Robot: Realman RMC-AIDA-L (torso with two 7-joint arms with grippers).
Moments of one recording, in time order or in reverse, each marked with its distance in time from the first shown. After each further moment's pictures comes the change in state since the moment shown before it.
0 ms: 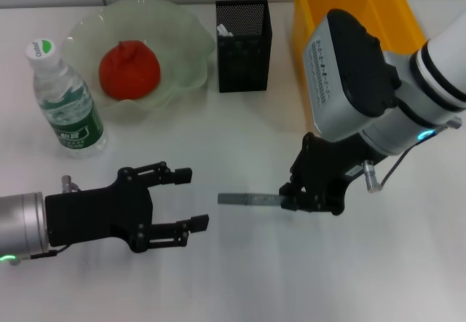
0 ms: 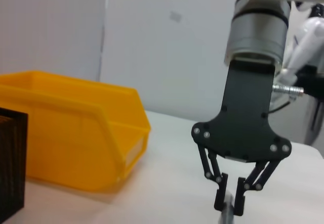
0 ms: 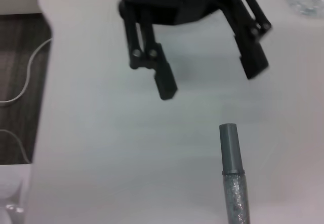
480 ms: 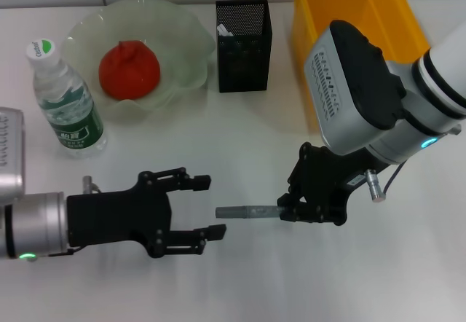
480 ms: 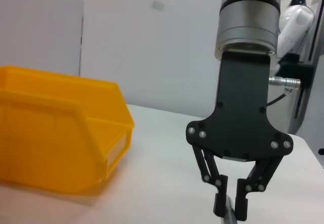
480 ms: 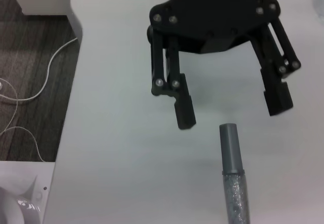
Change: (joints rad) left arm -0.035 -0.025 0.002 0.001 0.054 -0.013 0.010; right arm -0.014 0.001 0.001 -0.001 0.028 -0.020 -0.063
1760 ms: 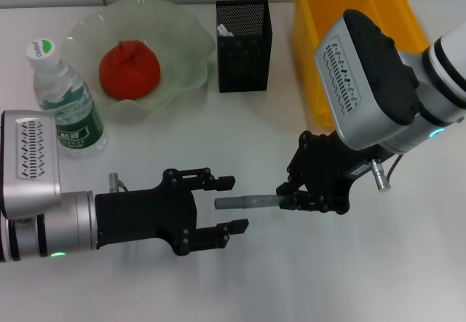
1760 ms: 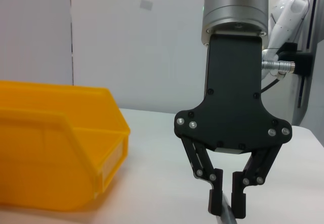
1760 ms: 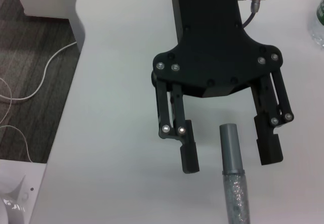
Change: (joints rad) left arm -0.024 -0.053 -0.007 -0.013 0.013 -0.059 0.094; right arm 0.000 -0.001 0.050 -0.005 0.010 -0.007 -0.099
